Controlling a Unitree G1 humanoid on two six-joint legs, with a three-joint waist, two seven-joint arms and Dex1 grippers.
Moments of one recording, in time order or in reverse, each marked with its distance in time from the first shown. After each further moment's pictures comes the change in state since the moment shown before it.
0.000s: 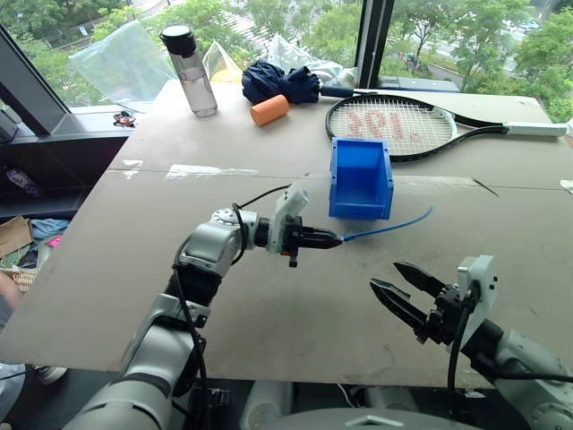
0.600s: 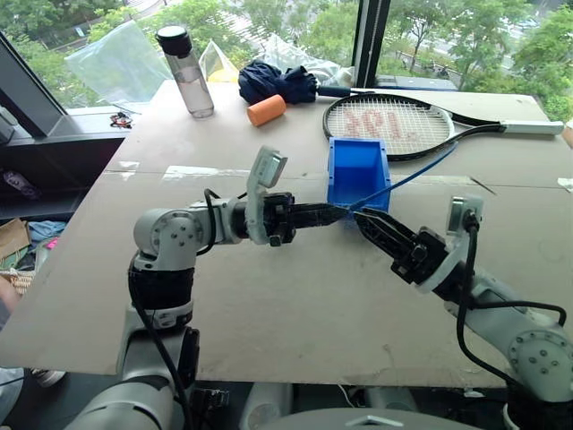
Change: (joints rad) left arm 0.040 -0.039 0.258 -0.308 -0.426 0.428 0.297; right arm -0.387 -0.001 0.069 0.221 0.445 0.001 -0.273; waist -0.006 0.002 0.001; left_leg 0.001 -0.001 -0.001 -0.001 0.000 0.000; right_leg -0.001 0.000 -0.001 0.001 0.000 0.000
